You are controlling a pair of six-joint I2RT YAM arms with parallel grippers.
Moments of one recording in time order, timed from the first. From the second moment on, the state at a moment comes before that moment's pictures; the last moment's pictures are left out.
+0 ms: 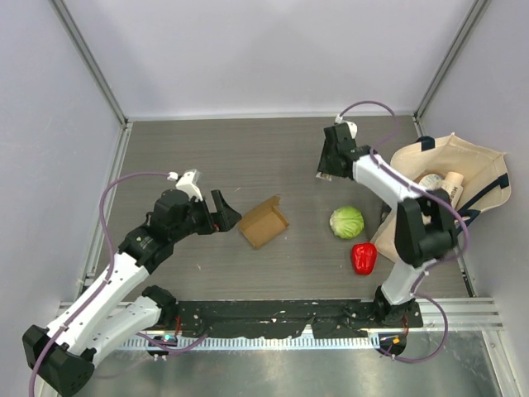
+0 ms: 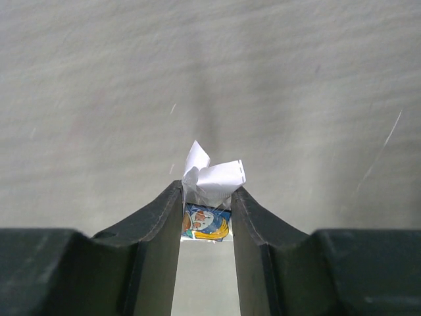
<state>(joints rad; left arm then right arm) -0.55 0.80 0.73 -0.43 0.09 -0.63 0.28 1.85 1.41 -0.44 0.23 0.48</state>
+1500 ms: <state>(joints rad) -0.42 0.93 0.58 -0.37 -0.02 -0.95 0.51 1.28 0.76 0.01 0.02 0.60</state>
